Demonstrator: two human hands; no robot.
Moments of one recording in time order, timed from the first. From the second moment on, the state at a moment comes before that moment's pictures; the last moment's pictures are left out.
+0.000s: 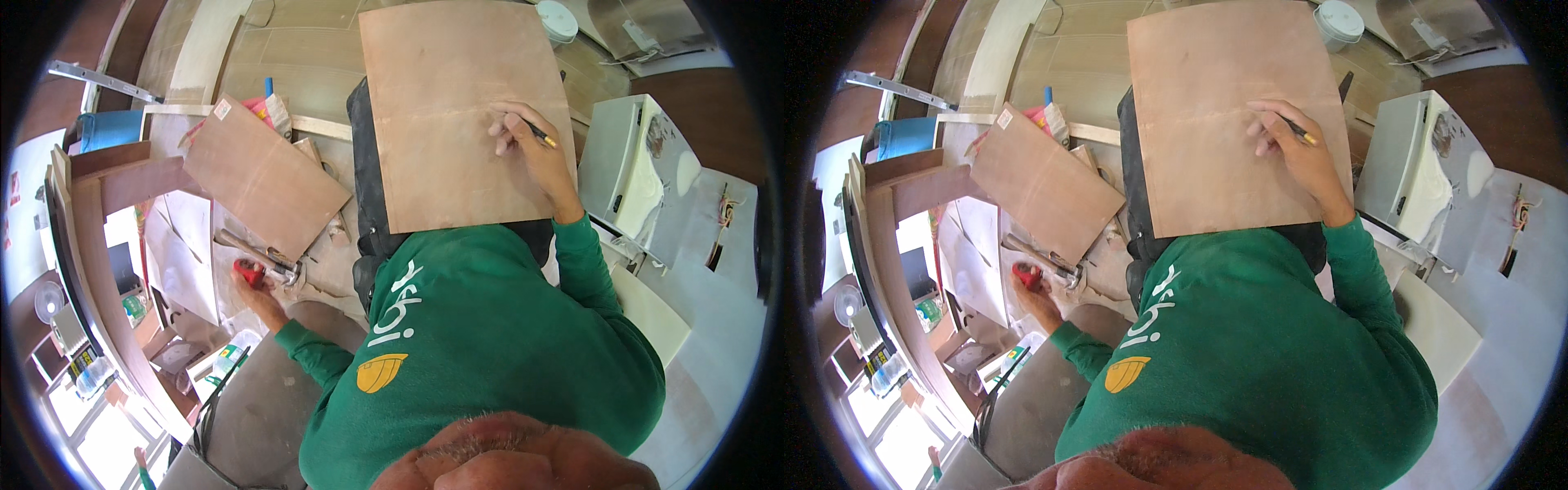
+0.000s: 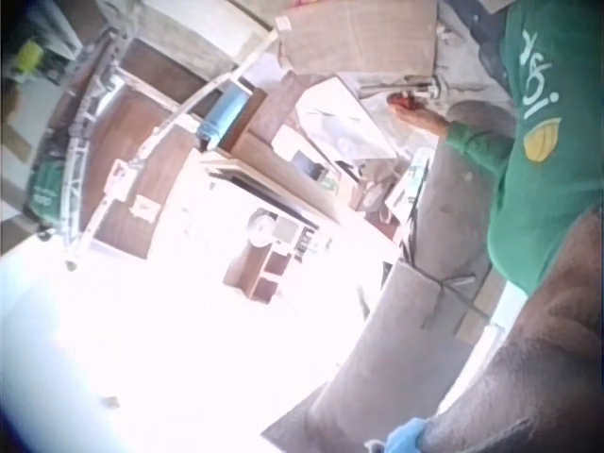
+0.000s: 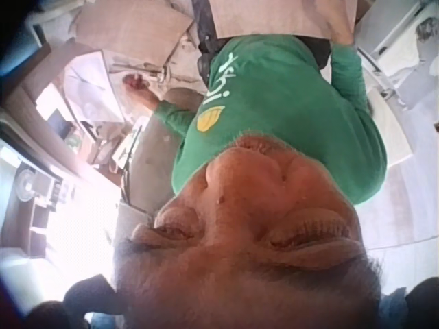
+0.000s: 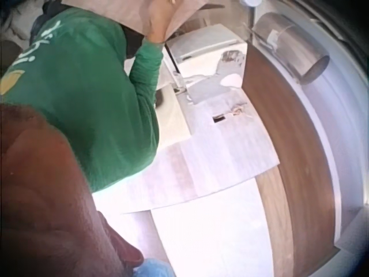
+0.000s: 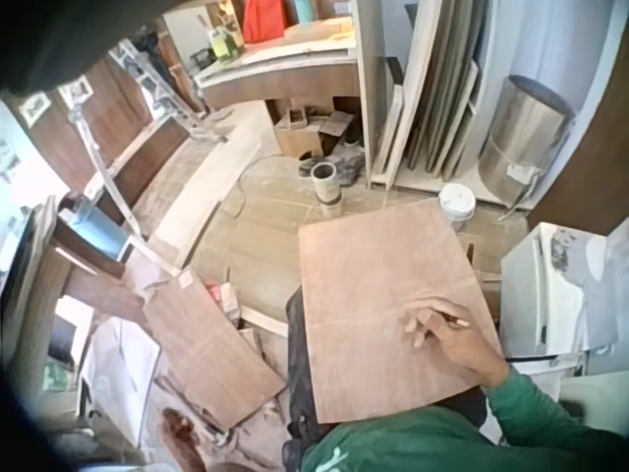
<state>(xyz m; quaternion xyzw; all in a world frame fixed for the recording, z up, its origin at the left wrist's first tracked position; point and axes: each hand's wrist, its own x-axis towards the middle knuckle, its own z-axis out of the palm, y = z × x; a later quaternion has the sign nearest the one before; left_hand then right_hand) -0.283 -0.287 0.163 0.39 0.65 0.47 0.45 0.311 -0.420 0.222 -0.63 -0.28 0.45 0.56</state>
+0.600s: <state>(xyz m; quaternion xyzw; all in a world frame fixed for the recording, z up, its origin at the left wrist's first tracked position) 0.006 -0.346 0.226 0.64 0.30 0.15 0.69 0.226 -0.442 0.222 -0.50 -0.47 0.54 0.49</state>
